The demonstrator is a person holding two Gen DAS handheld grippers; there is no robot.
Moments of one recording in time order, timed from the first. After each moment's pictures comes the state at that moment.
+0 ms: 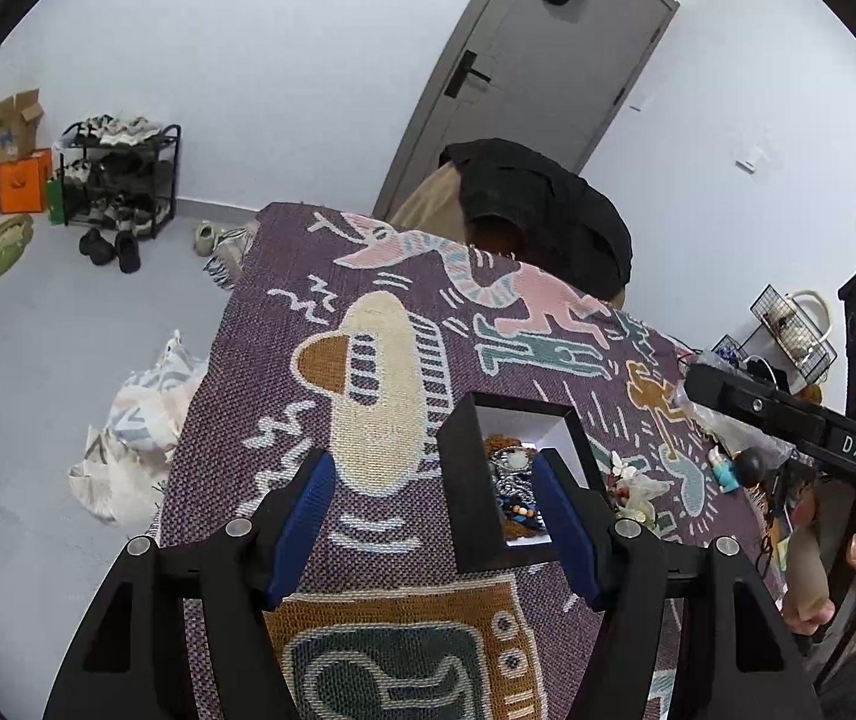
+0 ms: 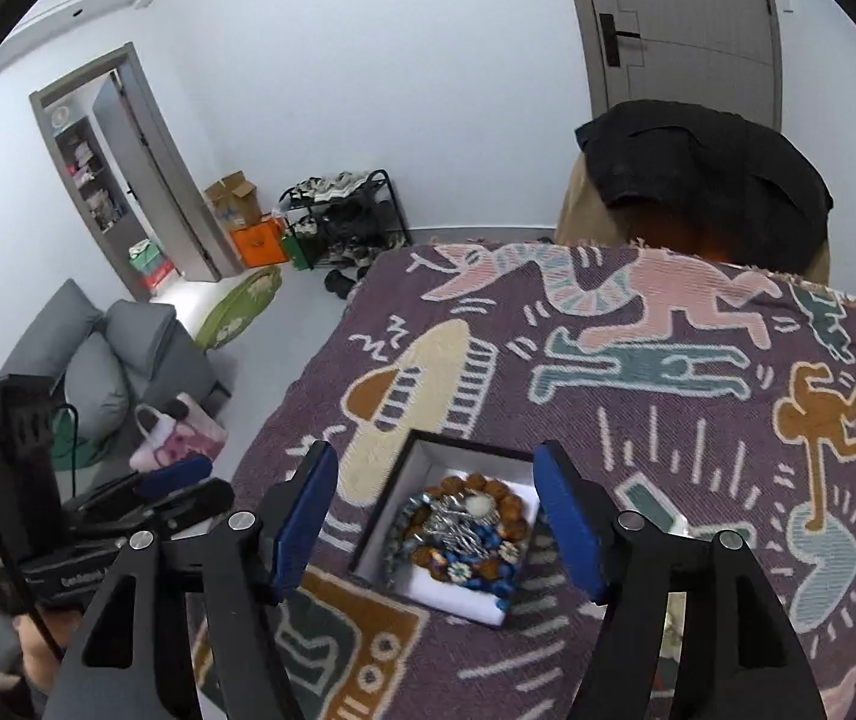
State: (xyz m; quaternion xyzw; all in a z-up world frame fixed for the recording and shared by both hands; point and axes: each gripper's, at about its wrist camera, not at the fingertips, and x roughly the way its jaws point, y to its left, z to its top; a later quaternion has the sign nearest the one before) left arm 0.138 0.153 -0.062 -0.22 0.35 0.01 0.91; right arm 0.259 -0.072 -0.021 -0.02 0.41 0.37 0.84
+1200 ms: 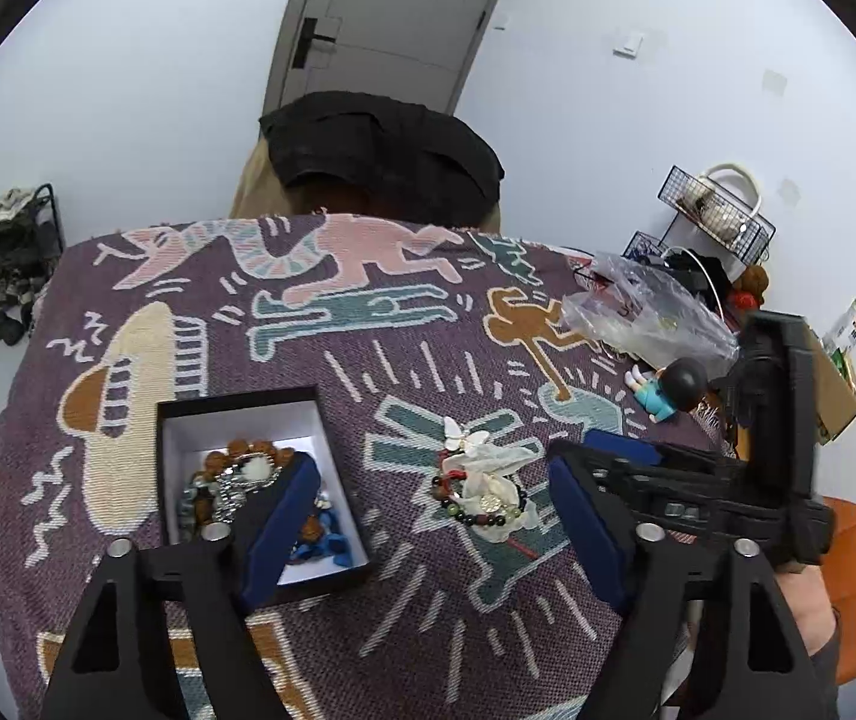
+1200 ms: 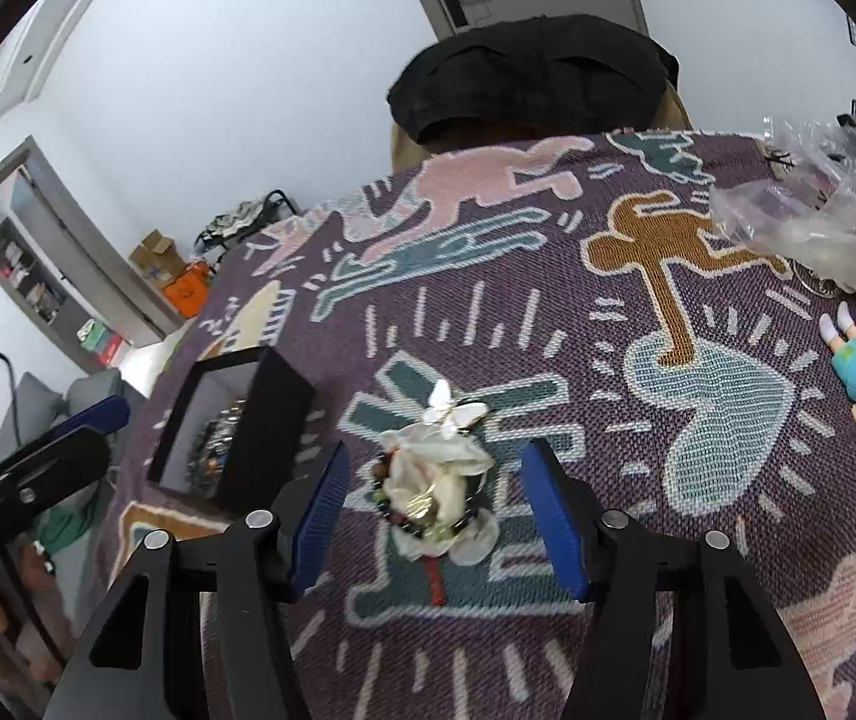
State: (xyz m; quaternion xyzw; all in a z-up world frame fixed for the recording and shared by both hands) left arm 0.207 -0.009 -0.054 -0.12 0.38 -0.10 0.91; right arm 0.289 -0.226 -0.114 0.07 0.45 0.27 0.85
